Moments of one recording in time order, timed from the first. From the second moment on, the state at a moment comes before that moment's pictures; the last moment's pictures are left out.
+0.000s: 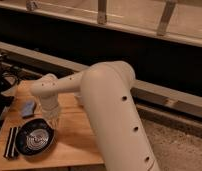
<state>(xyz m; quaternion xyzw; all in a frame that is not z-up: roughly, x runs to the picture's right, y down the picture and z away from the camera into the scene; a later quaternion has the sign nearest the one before) -0.249 0.204 0.778 -0.41 0.22 0.45 0.76</state>
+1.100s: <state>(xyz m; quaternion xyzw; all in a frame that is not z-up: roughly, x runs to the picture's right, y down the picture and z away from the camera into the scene) -0.281 0.203 0.776 -0.42 0.21 0.42 0.78</state>
